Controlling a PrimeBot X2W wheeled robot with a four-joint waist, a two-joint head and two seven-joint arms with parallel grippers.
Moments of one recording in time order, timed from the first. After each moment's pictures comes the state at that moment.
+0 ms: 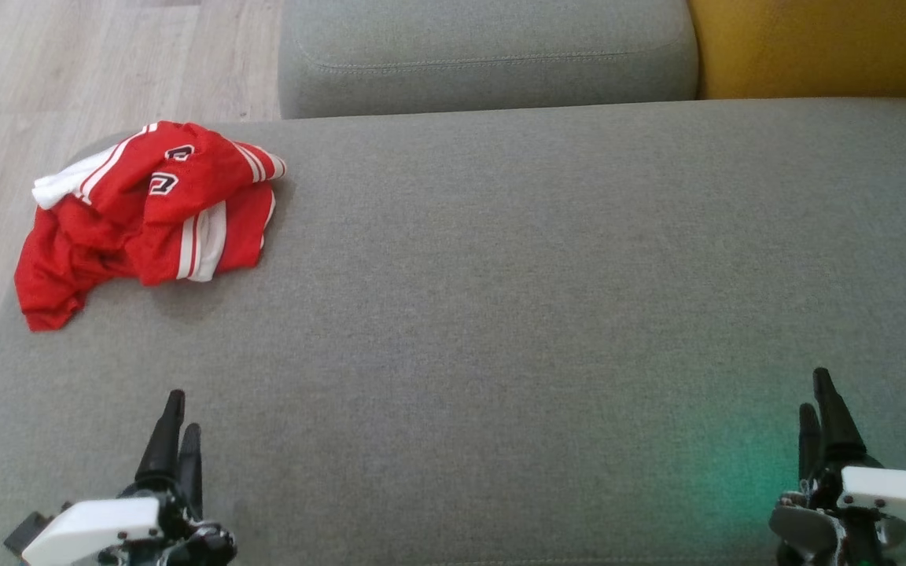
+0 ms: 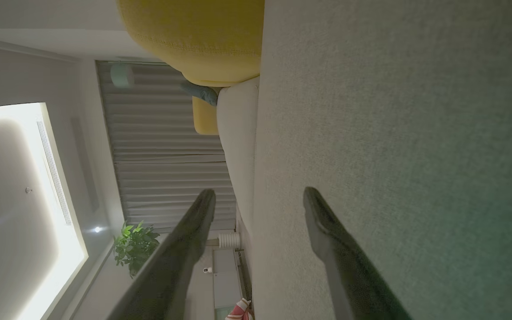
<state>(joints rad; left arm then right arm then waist) 0.03 0.02 0.04 0.32 -1.57 -0.12 0.06 0.01 -0.04 -0.09 0.33 1.54 0.12 0.06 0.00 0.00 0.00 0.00</state>
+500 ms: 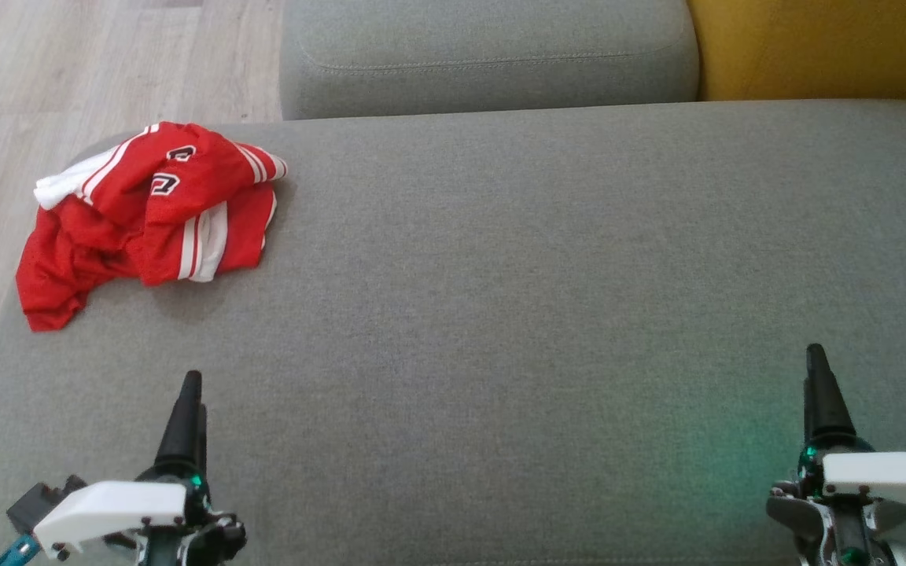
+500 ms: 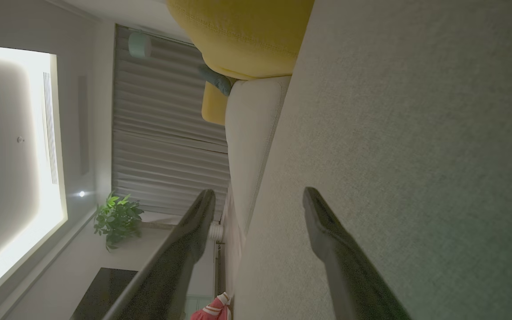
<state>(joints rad) 0.04 0.02 0.00 0.25 -1.42 -0.10 0.02 0.01 -0.04 -0.07 0.26 1.36 0.12 0.02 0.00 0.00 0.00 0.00</state>
